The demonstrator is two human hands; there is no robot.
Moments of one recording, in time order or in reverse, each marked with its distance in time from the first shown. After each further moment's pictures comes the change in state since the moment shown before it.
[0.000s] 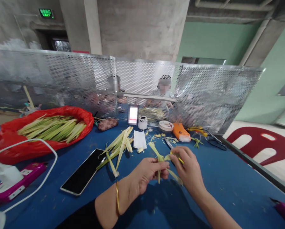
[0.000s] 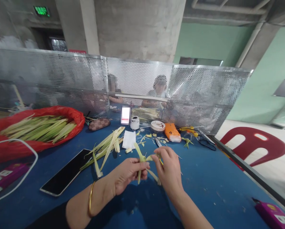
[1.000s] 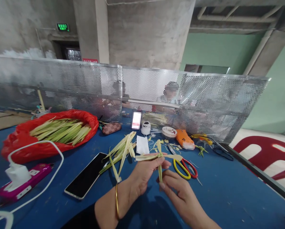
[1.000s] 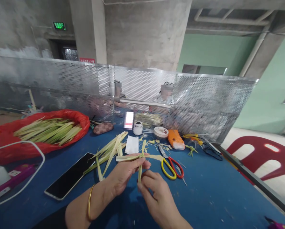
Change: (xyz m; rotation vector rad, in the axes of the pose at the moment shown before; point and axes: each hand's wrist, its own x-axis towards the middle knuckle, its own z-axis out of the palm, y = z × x) left_hand -0.008 0.021 -0.002 -0.104 0.096 0.233; right_hand -0.021 -0.043 0.005 0.373 -0.431 -0.077
